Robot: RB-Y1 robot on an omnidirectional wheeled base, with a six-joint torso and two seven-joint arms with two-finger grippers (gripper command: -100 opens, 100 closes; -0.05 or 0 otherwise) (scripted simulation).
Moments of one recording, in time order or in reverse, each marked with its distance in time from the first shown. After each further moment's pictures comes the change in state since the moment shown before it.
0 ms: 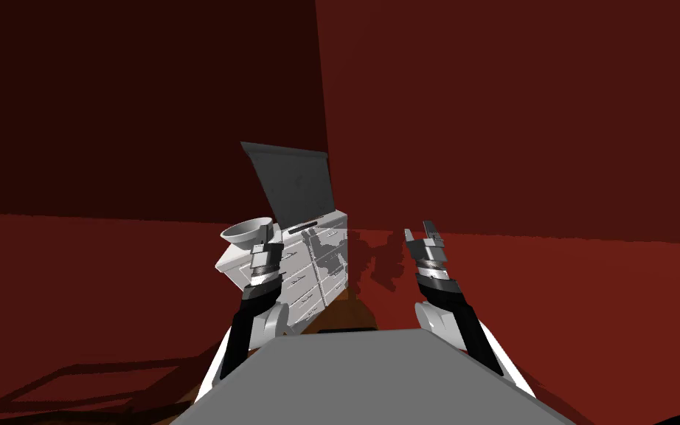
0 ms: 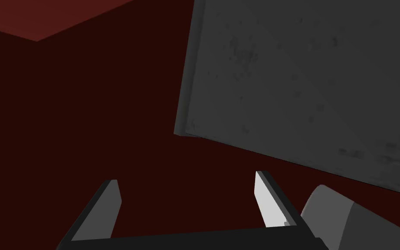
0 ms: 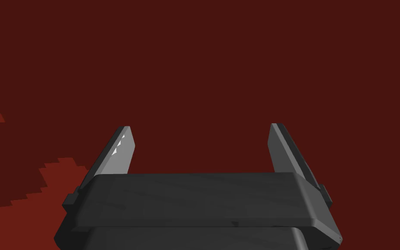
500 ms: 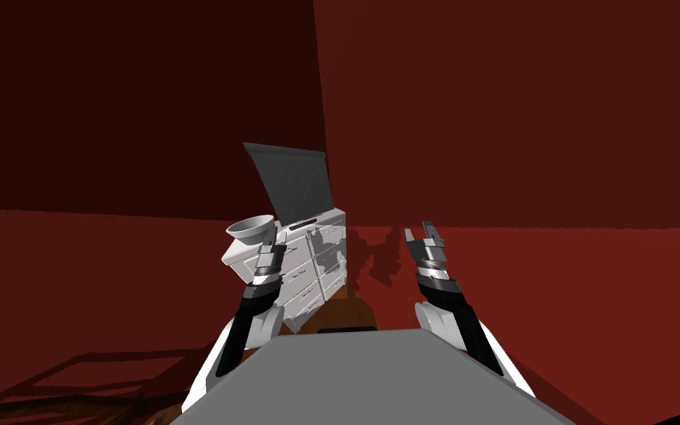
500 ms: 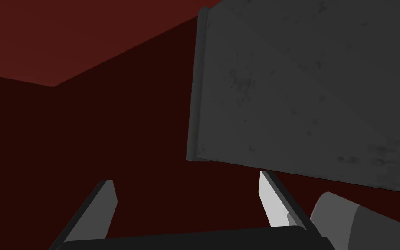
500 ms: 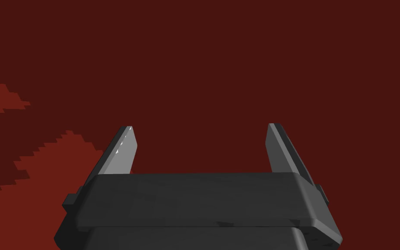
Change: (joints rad) left arm -0.012 0.131 0.009 0.040 -0.026 -0.018 -0.013; right arm 0.000 0.000 0.000 0.000 0.000 0.000 0.000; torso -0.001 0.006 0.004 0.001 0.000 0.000
